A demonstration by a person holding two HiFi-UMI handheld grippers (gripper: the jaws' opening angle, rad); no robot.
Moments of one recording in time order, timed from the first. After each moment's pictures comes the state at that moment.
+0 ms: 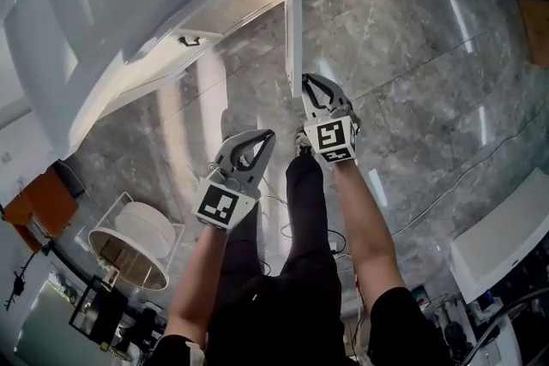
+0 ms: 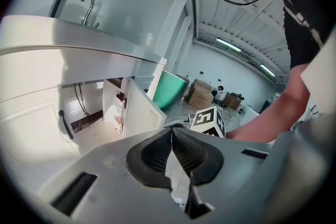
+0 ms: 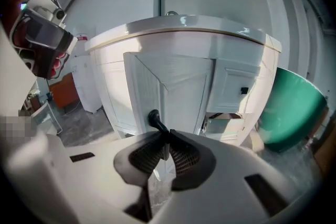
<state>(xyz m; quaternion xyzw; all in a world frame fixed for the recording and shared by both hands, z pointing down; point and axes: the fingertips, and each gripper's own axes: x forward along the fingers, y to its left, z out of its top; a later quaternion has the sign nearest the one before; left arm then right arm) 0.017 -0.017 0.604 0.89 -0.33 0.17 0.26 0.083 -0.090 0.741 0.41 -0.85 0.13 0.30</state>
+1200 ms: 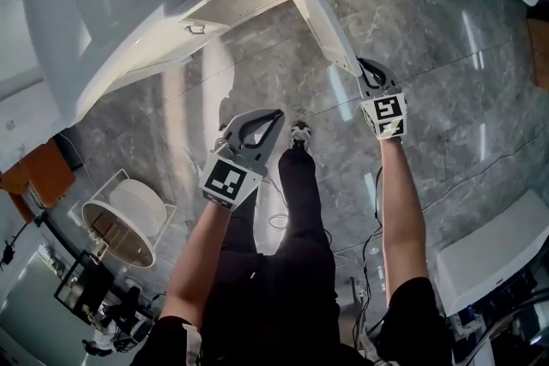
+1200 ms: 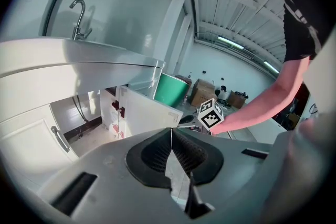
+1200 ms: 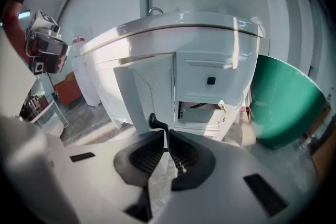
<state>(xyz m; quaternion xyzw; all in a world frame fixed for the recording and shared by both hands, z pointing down) 0.060 -0.040 0.580 0.89 -0.34 0.18 0.24 0.230 -0.133 0.735 0.38 -0.85 0.16 0.33</state>
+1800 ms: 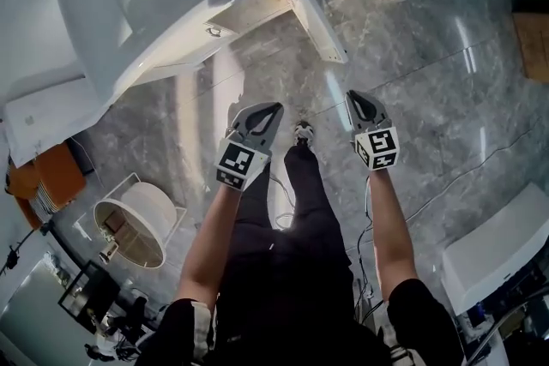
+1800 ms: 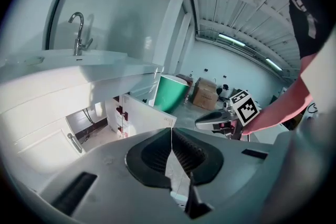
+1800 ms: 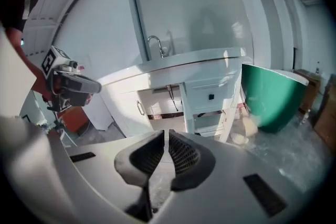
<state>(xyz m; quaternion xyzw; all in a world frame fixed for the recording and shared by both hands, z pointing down) 0.042 -0.007 0.534 0.88 -0.35 0.21 0.24 0.204 -0.029 0.608 0.41 -0.85 0.21 0.25</state>
